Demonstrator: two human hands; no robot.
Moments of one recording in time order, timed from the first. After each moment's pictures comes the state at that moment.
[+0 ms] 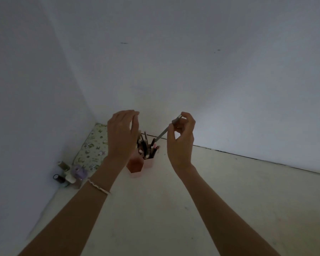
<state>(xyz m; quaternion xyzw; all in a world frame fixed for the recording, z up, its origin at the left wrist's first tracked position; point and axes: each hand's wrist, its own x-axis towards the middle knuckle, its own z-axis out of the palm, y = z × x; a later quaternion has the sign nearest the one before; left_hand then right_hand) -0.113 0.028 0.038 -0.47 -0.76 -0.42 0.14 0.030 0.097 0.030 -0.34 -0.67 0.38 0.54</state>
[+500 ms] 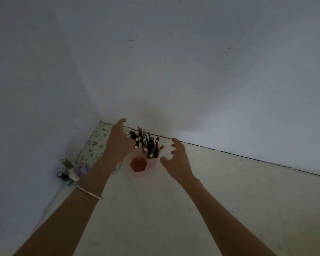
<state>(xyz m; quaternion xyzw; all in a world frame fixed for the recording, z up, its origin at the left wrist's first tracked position) -0.132 0.009 0.023 -0.32 -0.83 -0.39 -0.24 0.050 0.085 -0.032 -0.47 -0.74 0.43 0.20</state>
